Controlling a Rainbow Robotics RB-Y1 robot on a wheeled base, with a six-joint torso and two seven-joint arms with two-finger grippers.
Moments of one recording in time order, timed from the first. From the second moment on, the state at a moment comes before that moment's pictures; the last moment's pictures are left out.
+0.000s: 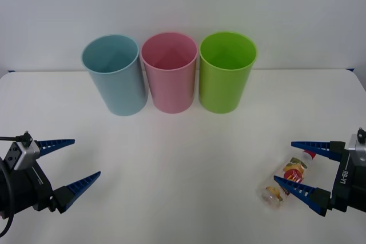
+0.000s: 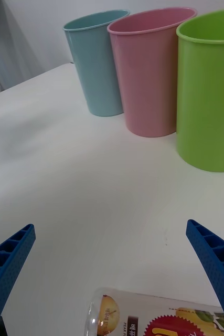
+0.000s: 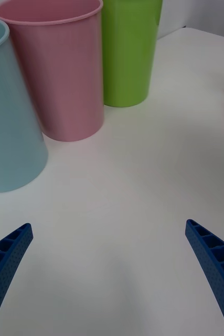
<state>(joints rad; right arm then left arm) 0.27 -0.41 -0.42 -1.97 1.48 -1.35 -0.39 0.42 0.52 0.32 -2.14 -1.59 -1.04 0.45</state>
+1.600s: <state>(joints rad) 0.14 -0.66 -0.46 -1.96 1.37 -1.39 -0.27 0.42 0.52 0.32 -2.14 -1.59 -1.04 0.45</state>
